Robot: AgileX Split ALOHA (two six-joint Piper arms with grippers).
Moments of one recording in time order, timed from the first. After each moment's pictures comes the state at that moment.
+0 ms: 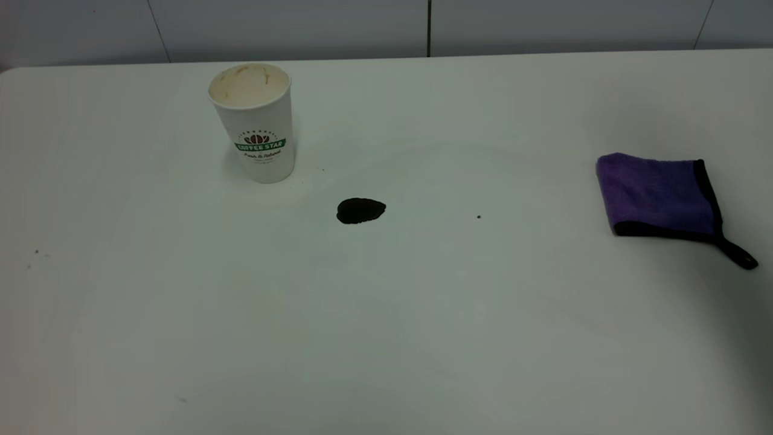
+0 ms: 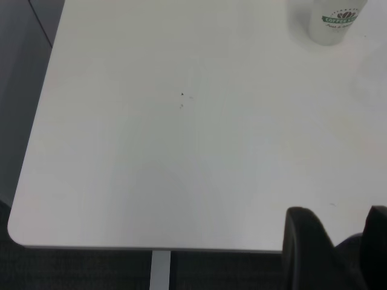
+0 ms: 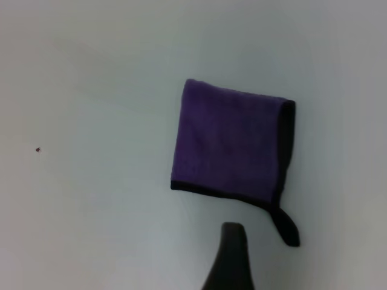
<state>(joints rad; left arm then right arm) 0.01 -0.02 -0.49 0.04 1.12 -0.03 0.05 1.53 -0.86 0.03 0.35 -0.04</state>
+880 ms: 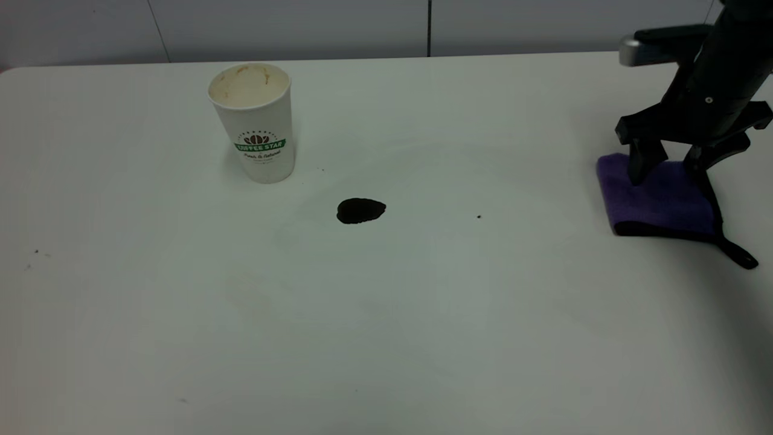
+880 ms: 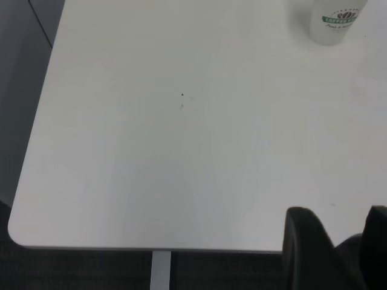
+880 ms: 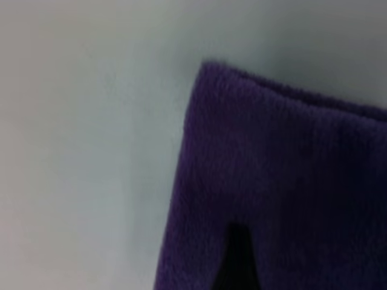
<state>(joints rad) 0.01 -0.02 -0.49 0.04 1.12 -0.03 0.07 2.41 -1.45 0.00 0.39 -0.03</state>
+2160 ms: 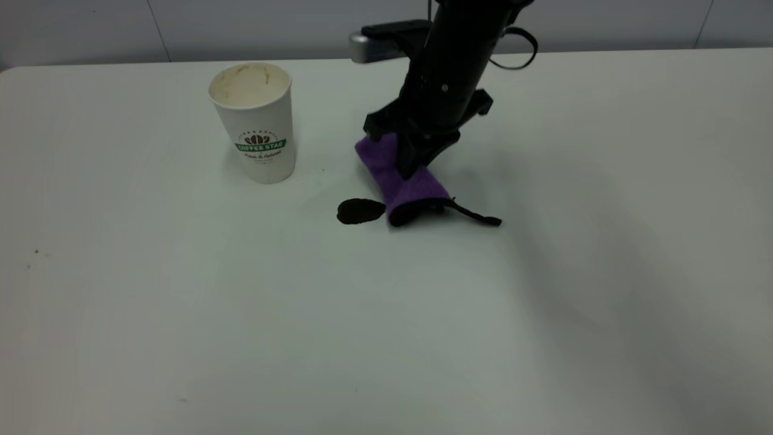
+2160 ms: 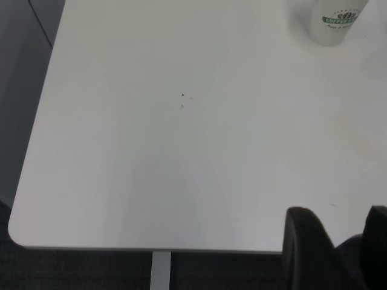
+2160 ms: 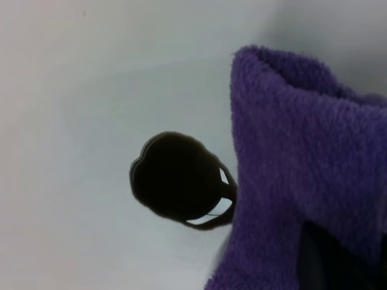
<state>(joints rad) 0.01 -0.02 -0.49 0.04 1.12 -0.03 0.48 2.70 -2.12 0.31 0.76 -0.25</state>
